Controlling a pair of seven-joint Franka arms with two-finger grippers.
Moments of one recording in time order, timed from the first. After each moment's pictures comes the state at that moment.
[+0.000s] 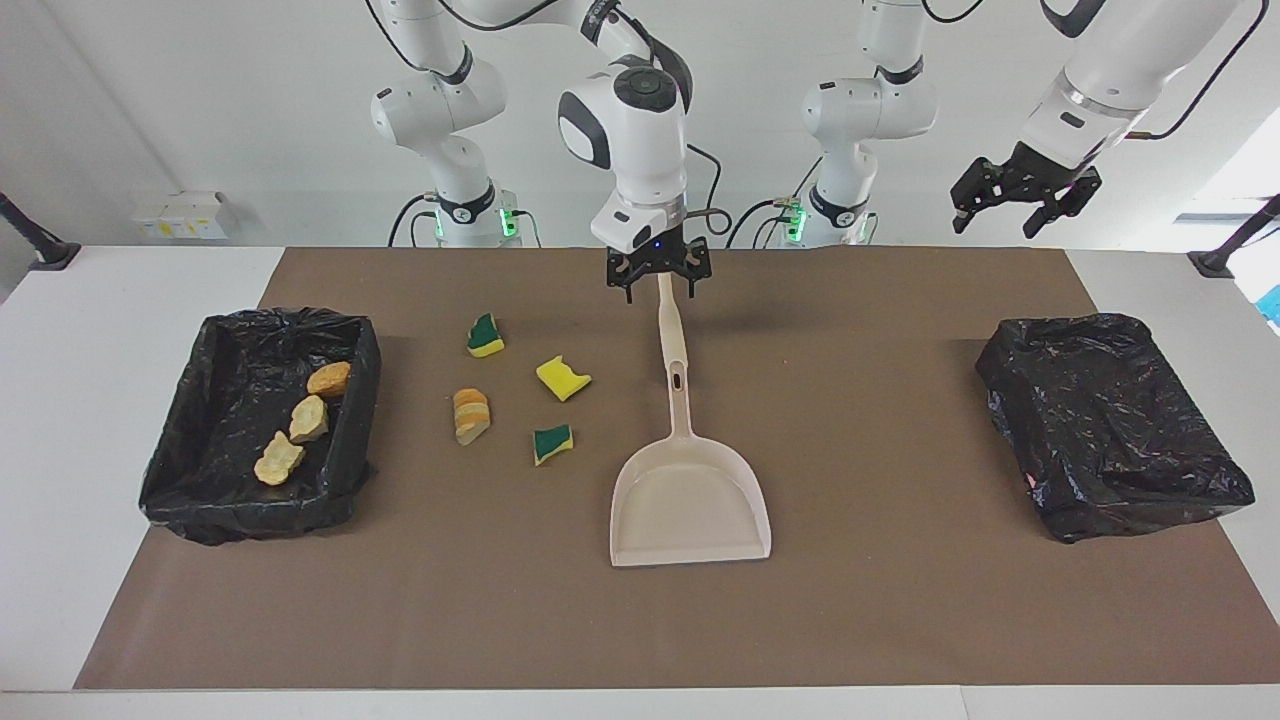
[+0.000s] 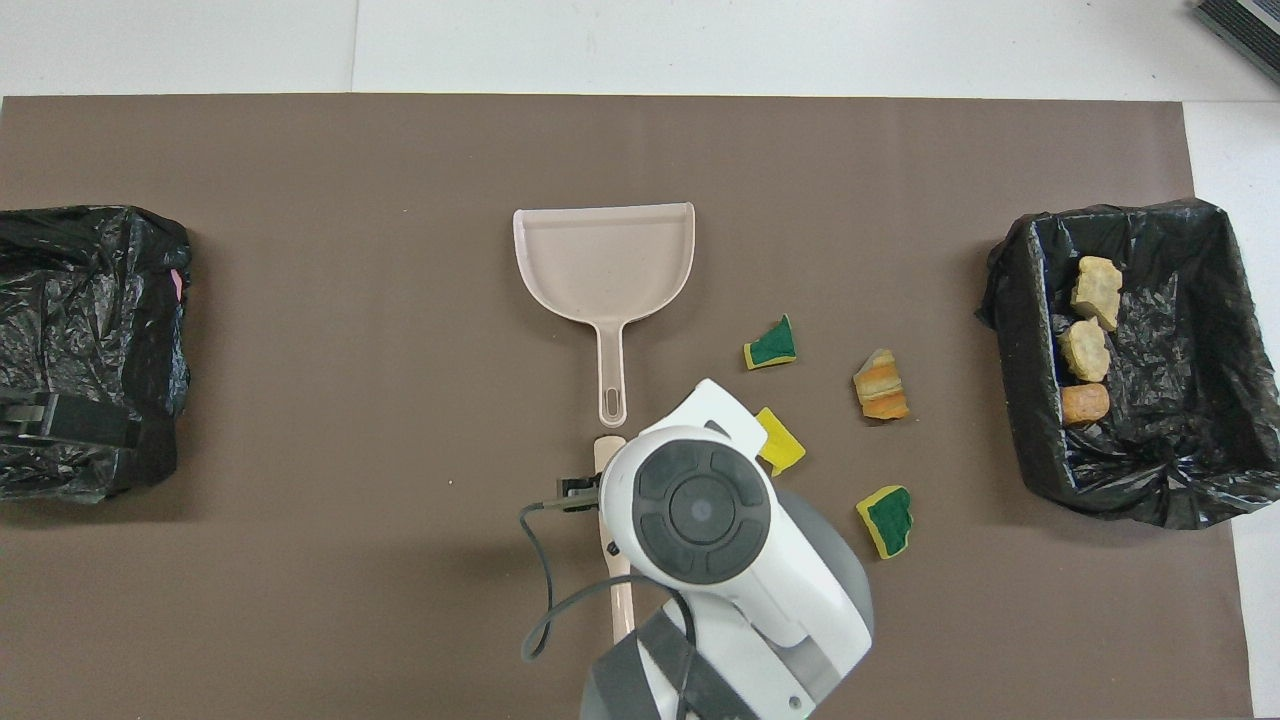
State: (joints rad) left arm -0.04 -0.18 0.00 -1.74 -0.04 1.48 0.07; right arm 0.56 0.04 0.18 -1.98 0.07 2.07 0.69
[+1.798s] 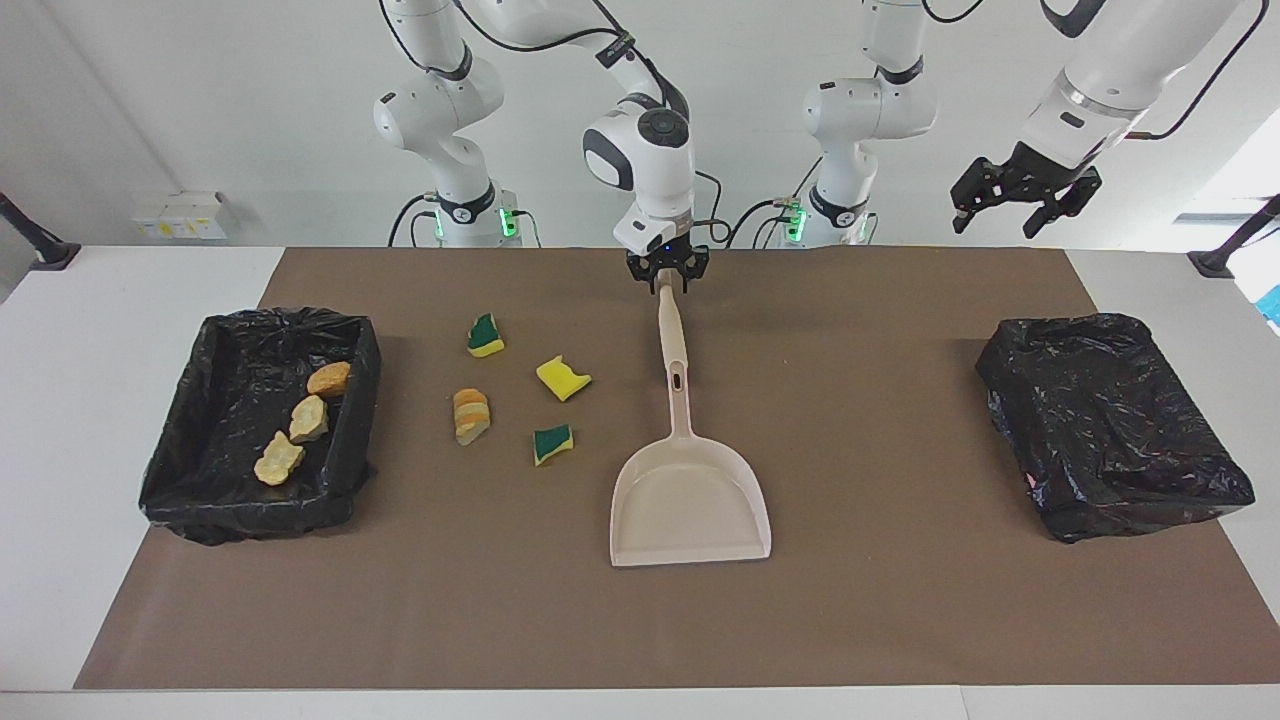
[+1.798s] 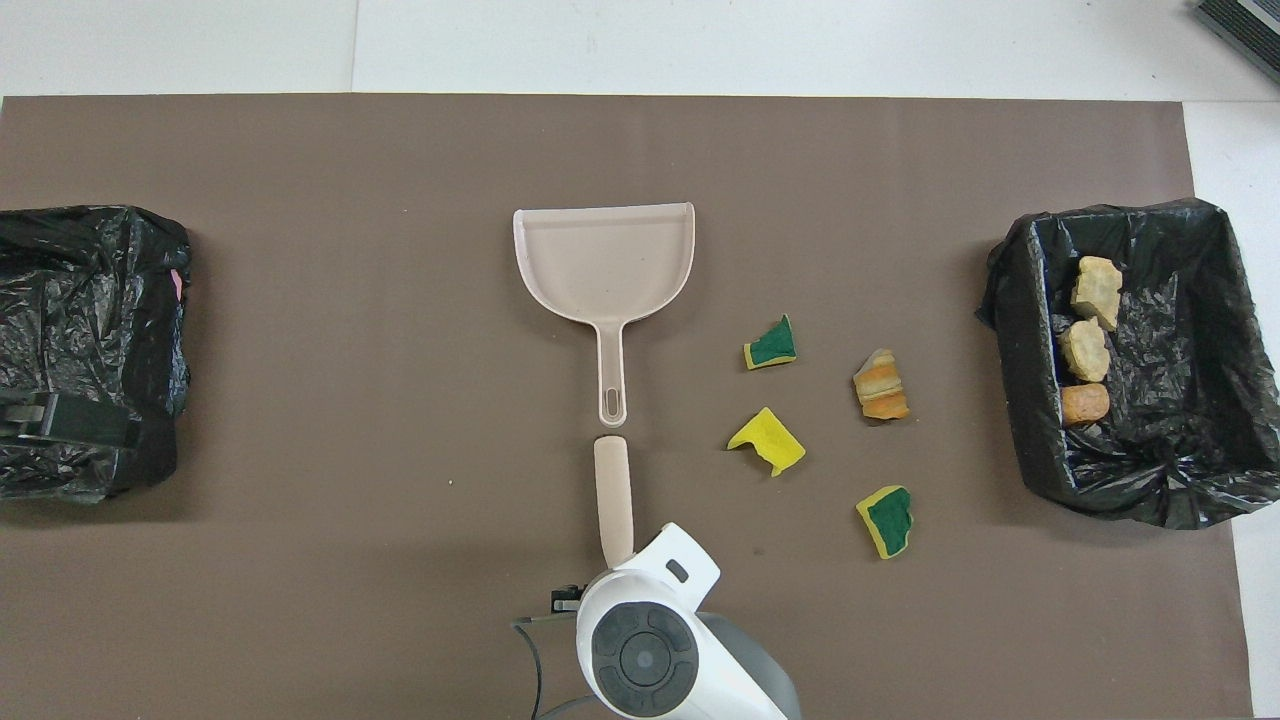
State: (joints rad) left arm -0.04 -0.18 0.00 -1.74 -0.04 1.48 0.08; right arm 0.71 0.05 0.18 -2.28 0.10 2.35 0.84
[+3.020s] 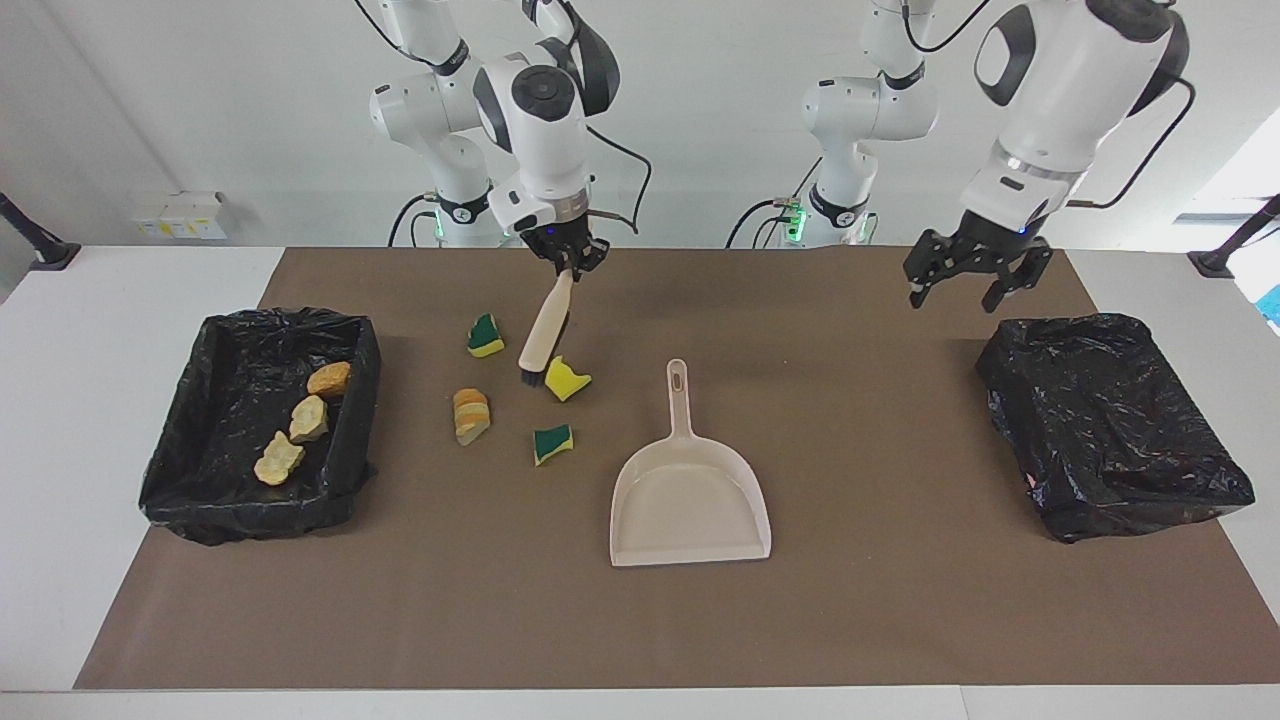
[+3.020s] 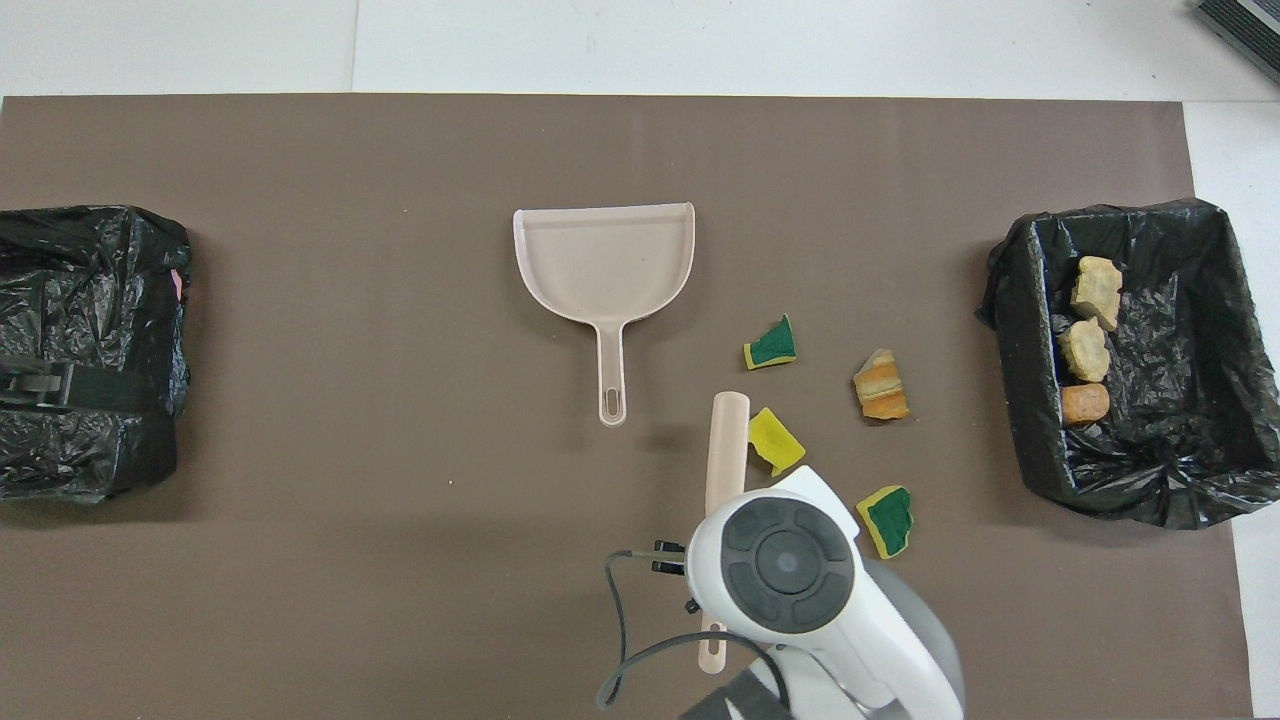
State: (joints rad) left arm -0.19 -0.01 -0.03 -1.77 -0.06 1.92 -0.13; right arm 0.29 -0.16 0.16 -2.18 0.10 1.84 0.81
